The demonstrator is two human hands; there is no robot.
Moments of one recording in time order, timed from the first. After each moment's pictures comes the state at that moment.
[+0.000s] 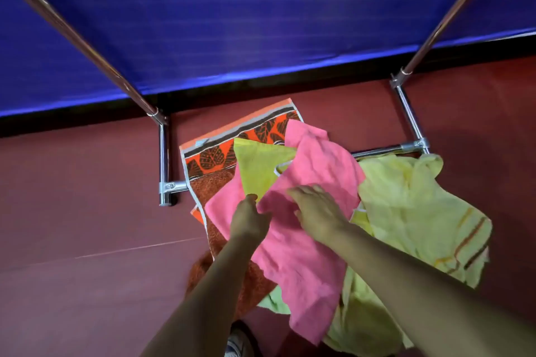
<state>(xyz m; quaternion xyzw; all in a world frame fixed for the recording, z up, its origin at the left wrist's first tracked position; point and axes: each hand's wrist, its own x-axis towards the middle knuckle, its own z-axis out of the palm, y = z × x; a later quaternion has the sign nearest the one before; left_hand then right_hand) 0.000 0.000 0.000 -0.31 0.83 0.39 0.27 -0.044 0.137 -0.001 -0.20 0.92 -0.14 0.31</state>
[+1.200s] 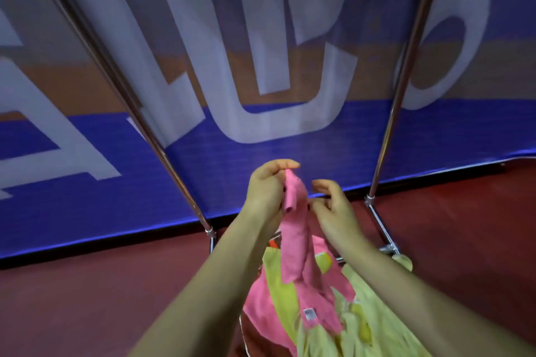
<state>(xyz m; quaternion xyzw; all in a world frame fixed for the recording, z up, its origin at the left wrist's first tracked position) -0.051 0.040 0.395 -0.16 0.65 0.74 -0.03 -0.060 0.151 0.325 -0.01 0.78 -0.62 0.03</state>
